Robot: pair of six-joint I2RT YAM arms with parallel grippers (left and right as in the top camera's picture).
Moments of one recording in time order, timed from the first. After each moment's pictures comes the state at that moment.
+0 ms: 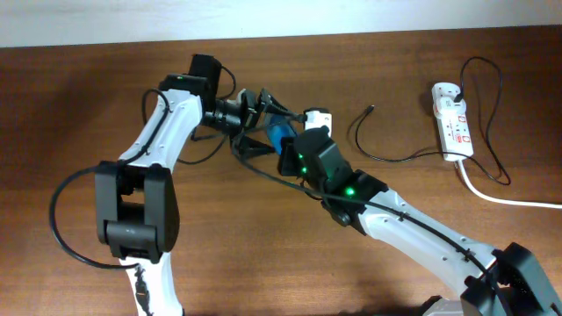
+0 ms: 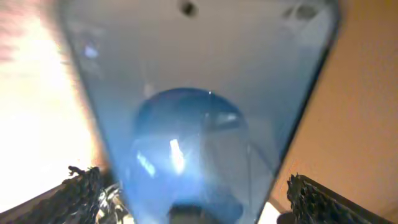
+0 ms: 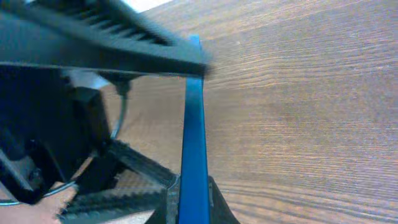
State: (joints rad) left arm -0.18 2.13 1.73 -1.00 1.10 -0.73; right arm 0.64 1.54 0.95 0.00 0.14 0.68
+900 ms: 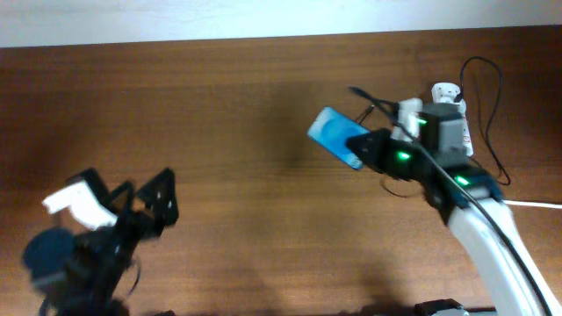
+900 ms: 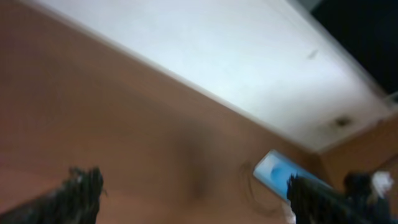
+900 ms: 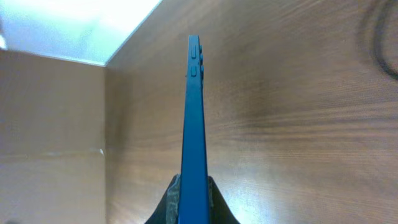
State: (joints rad) left arm 0.28 0.58 0.80 -0.55 0.53 -0.53; right arm 0.08 1.19 0.95 -0.48 -0.59 0.72
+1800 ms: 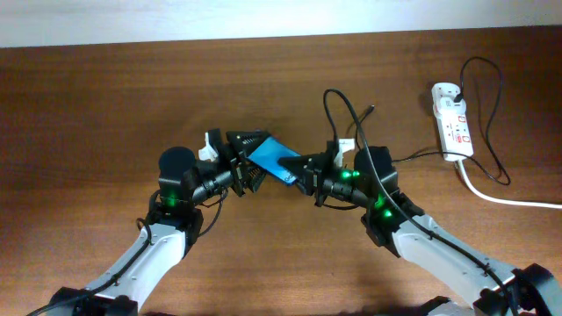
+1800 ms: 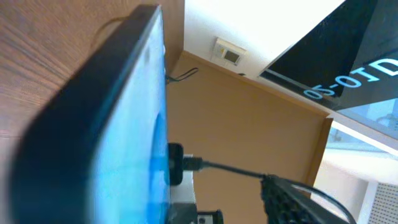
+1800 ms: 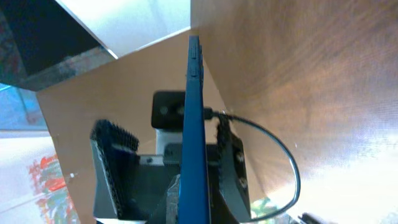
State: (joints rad) left arm -0.24 1.41 0.56 0.64 0.75 -1.78; right arm 0.48 1.40 0.59 0.55 -0.62 1.76
